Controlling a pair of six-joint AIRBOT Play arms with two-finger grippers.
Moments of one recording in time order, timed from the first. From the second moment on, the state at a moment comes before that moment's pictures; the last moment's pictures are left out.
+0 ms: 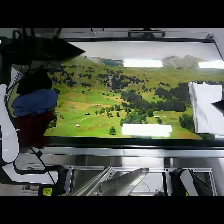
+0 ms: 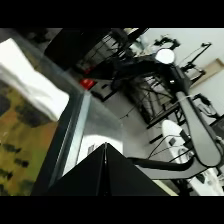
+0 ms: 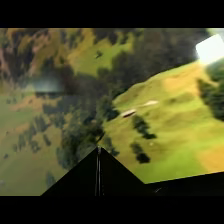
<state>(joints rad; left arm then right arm) 0.02 -1.50 1.76 0.12 -1.65 -1.07 -0.64 -0.83 1.04 -0.86 1.44 1.40</state>
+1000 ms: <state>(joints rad) -0.27 -0.96 0.87 0.43 -1.25 -1.08 -0.04 -0.52 0.67 -0.86 1.27 1.50</state>
